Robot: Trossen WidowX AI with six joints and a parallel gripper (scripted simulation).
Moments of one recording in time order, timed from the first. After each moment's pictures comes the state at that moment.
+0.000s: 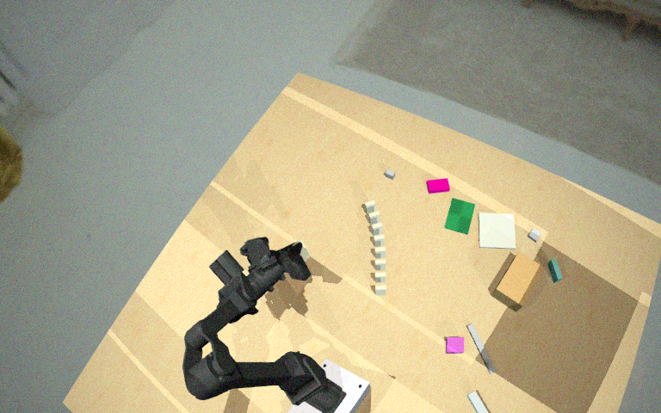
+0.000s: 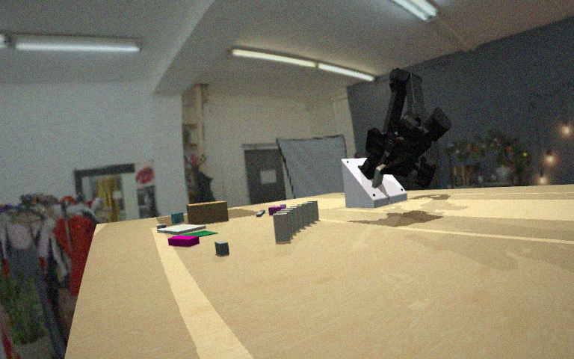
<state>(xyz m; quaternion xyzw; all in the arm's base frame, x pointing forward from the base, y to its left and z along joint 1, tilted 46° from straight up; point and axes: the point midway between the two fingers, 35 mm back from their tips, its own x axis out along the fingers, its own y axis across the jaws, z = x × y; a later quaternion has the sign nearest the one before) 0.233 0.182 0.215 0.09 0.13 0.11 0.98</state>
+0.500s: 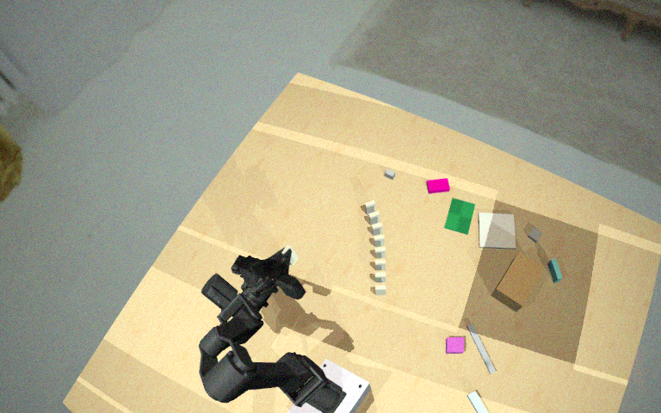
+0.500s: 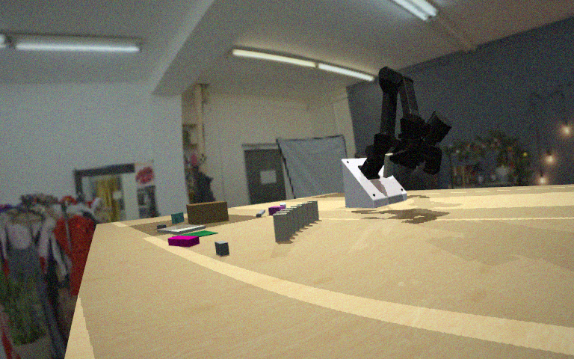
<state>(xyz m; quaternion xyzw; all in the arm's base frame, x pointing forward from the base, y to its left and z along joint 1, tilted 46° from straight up) 0.200 0.168 0.228 0.24 0.03 0.07 0.97</state>
